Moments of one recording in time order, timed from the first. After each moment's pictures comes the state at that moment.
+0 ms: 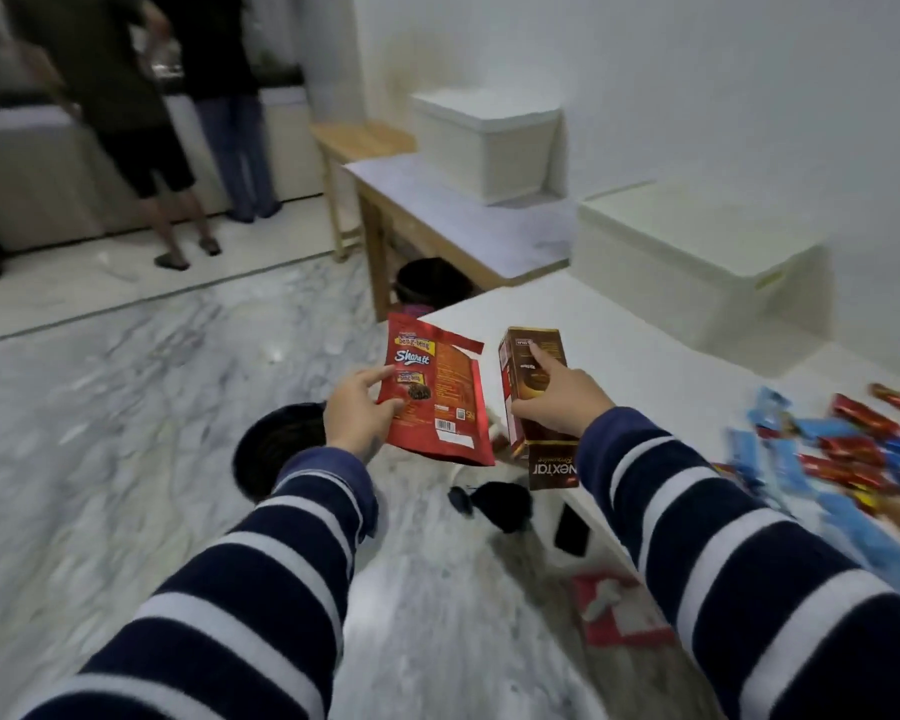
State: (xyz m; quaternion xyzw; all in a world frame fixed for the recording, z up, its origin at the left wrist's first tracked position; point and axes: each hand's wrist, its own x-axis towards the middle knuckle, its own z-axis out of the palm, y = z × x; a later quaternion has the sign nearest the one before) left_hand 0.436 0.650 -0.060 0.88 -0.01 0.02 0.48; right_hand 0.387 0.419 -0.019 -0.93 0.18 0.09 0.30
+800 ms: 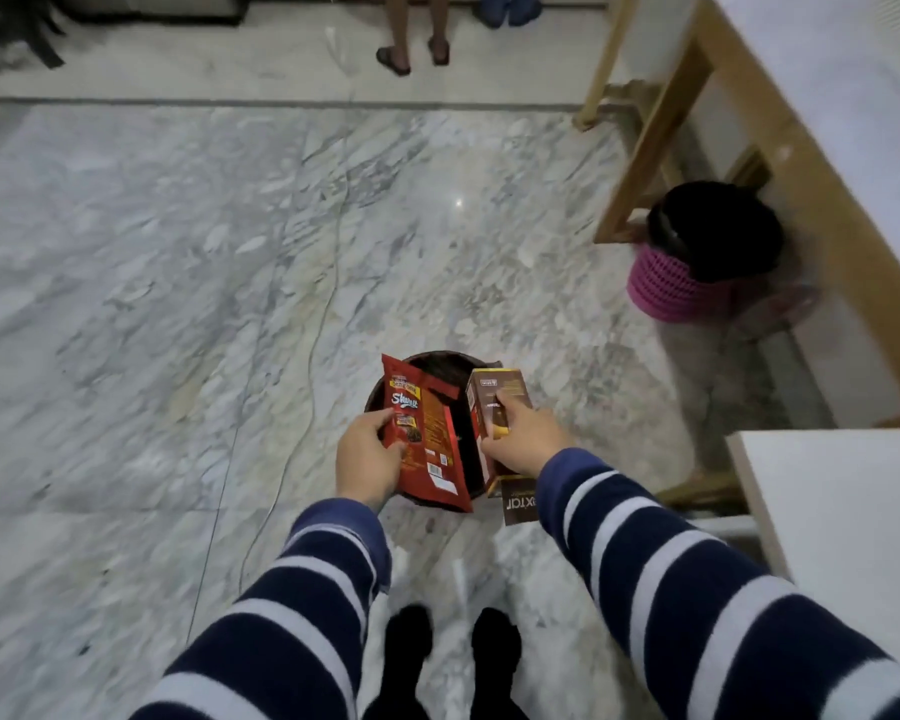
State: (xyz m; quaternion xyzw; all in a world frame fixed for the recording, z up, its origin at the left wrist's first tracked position) left_hand 0.685 0.874 -0.271 0.81 0.36 -0.03 0.47; right_hand 0.773 0.700 -0.228 -0.92 -0.04 0.35 0.18
